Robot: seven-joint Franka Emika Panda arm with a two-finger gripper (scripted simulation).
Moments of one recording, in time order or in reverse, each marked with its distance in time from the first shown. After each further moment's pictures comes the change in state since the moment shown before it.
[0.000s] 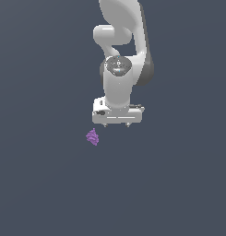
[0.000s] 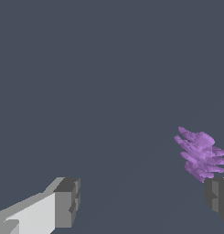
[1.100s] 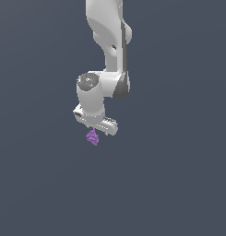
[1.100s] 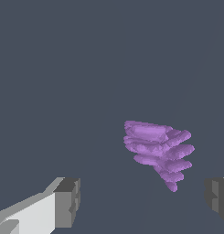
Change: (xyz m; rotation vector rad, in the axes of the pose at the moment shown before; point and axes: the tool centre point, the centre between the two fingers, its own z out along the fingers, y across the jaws) arm -0.010 0.093 0.059 0.003 0.021 0.442
